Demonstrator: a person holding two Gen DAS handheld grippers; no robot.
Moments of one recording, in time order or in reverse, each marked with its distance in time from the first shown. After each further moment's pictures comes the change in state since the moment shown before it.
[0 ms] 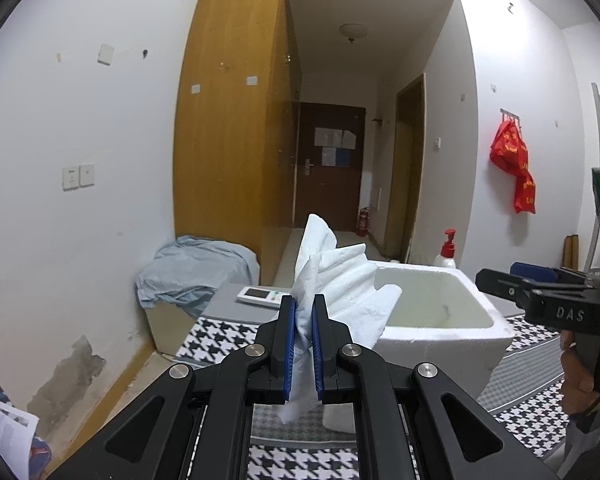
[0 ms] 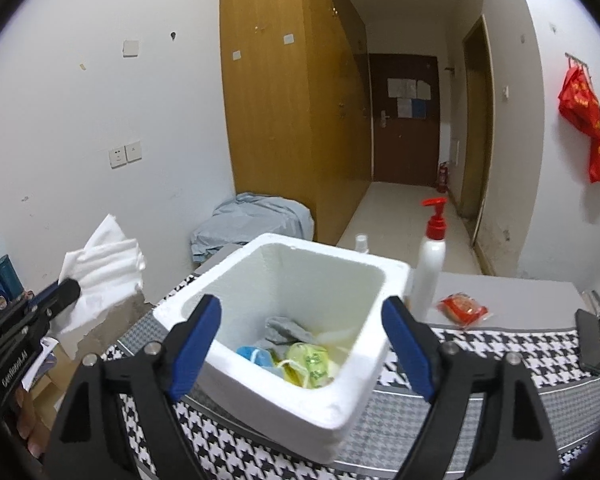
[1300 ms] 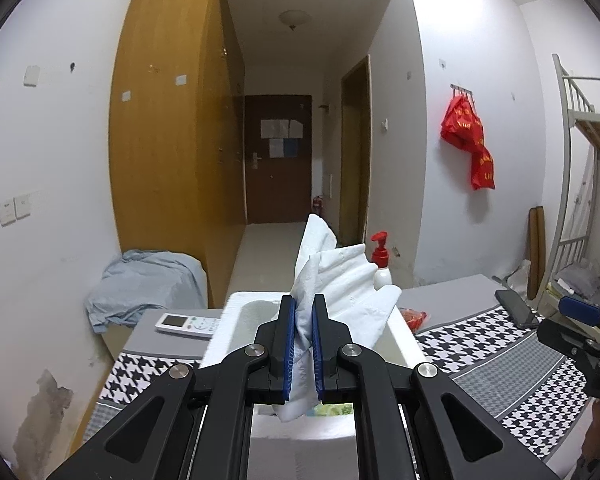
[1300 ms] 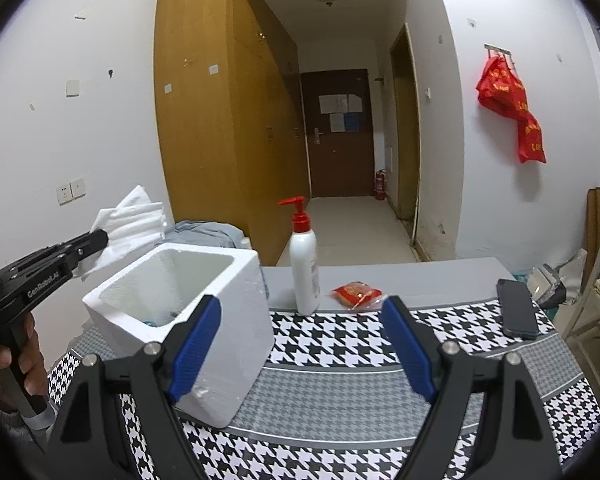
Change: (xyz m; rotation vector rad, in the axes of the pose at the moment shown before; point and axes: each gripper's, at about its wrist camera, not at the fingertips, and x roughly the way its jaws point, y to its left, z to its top) left arm 0.057 -0.090 0.027 0.112 0.043 -0.149; right arm -0.069 -0.091 -0.038 0.123 -0.084 -0.192
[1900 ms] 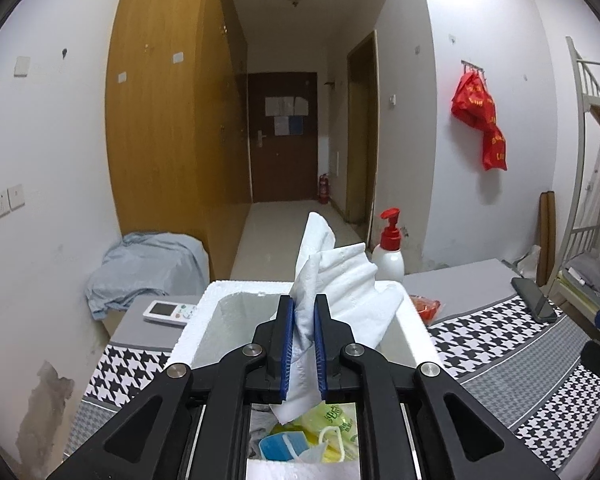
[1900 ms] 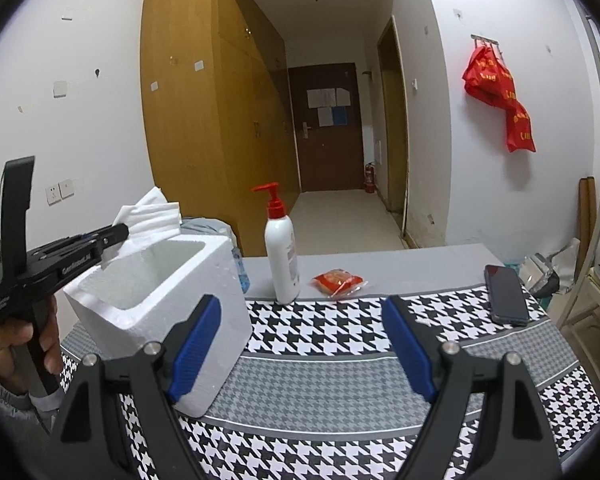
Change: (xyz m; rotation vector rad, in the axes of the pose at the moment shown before) left arm 0.051 -0.010 0.002 -0.006 0.088 0.032; right arm 0.004 -0.023 -0.014 0.020 0.020 -0.034
